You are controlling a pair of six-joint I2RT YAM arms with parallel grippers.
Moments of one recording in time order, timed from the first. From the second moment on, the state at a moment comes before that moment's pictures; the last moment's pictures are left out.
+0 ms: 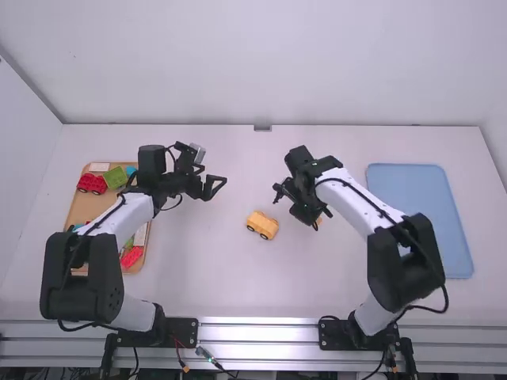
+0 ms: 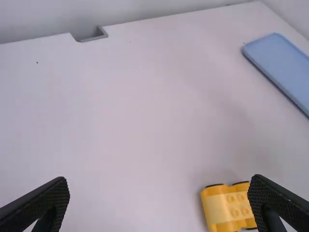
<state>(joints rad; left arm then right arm) 0.03 1.55 0.86 -0.01 0.73 0.18 0.46 1.76 1.26 -1.04 0.10 -0.54</state>
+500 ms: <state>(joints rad) 0.03 1.55 0.86 -0.02 0.73 0.25 0.53 1.98 1.27 -1.00 0.18 -0.79</state>
